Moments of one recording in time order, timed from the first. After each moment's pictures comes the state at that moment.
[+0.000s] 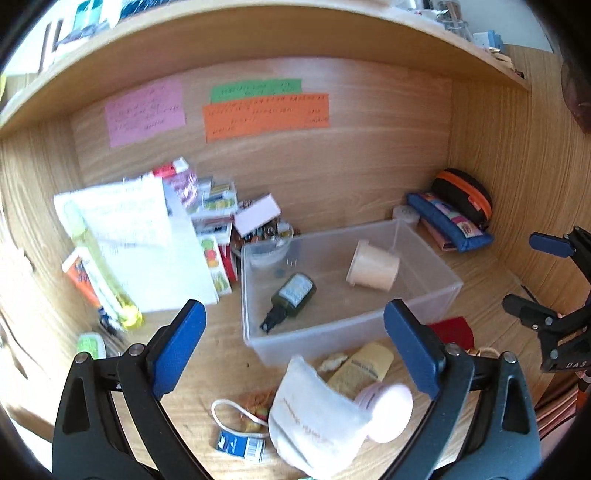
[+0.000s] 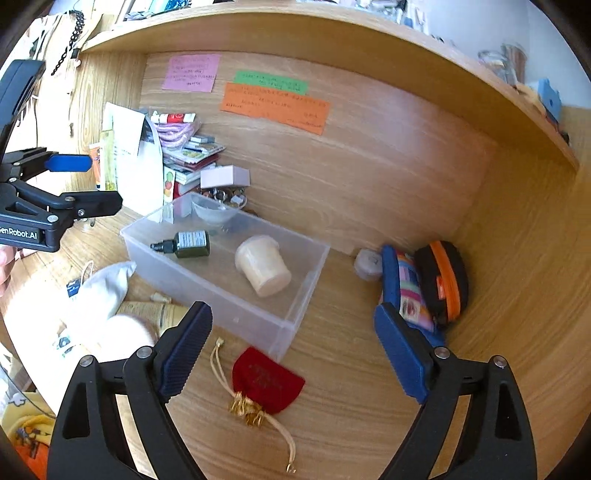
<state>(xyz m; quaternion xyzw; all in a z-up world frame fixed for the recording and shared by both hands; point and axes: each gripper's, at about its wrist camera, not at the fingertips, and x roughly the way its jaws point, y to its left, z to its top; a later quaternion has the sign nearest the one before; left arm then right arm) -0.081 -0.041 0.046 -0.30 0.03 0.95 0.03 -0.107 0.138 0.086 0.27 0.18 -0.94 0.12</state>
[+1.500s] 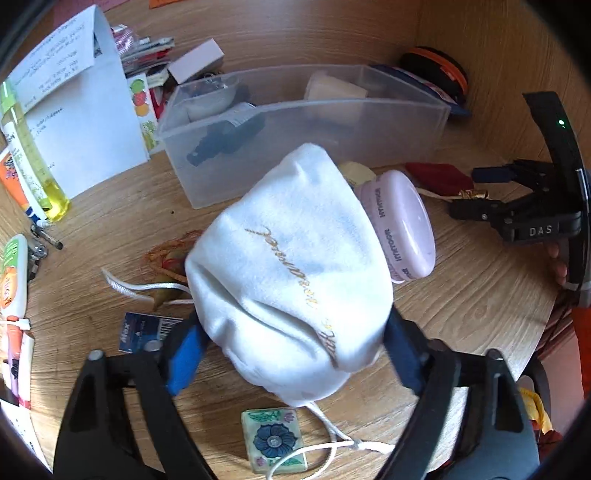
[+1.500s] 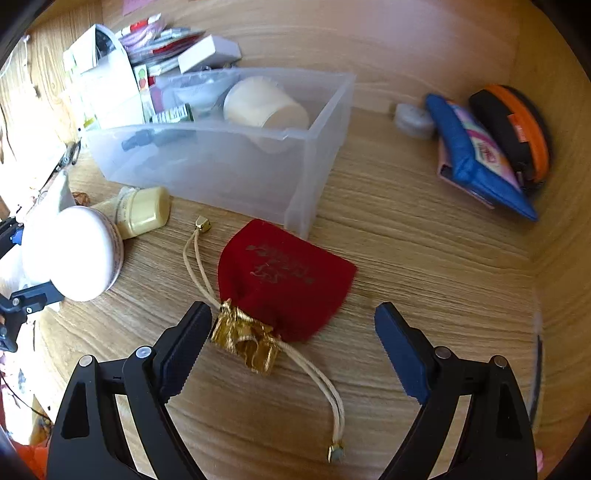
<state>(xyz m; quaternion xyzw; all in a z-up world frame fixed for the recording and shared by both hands) -0.058 -0.028 -0.081 -0.45 0.05 0.88 0.12 -0.158 0.170 -0.034 0.45 0.09 -0.87 0.14</state>
